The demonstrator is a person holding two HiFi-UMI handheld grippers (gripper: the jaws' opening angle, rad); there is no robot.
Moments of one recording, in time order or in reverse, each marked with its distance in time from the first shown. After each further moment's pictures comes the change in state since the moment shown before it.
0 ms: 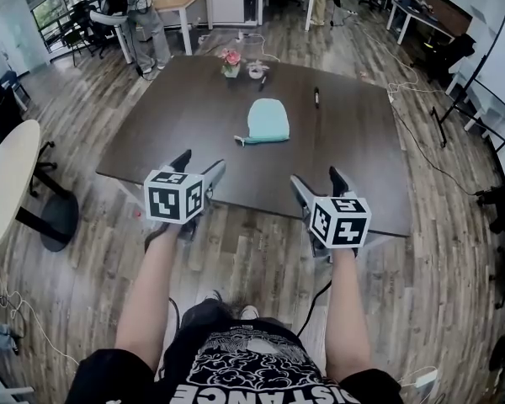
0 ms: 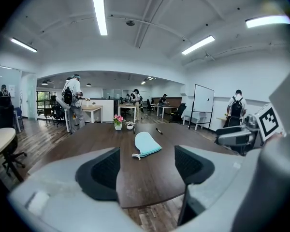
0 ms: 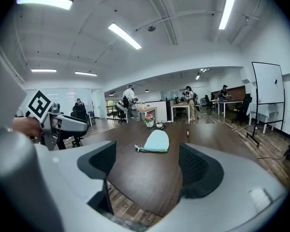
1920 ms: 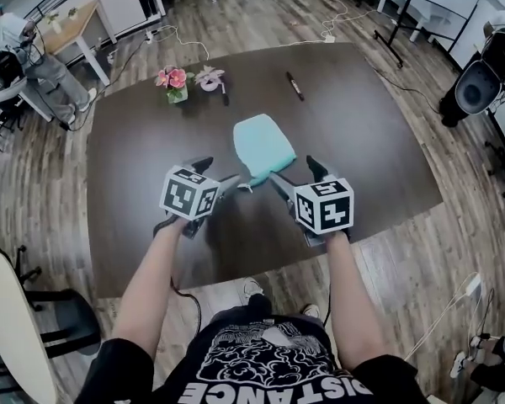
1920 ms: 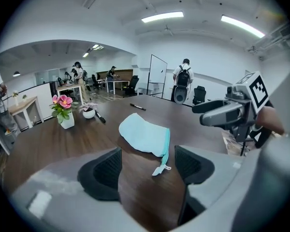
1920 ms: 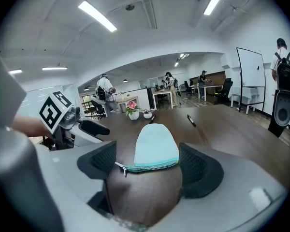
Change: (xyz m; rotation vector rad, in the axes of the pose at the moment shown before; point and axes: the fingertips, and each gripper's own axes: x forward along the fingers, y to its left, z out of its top) left arm 0.263 0.082 -0.015 0.355 0.338 -0.603; right arm 0.230 -0.006 -0.009 0.174 0.133 -0.234
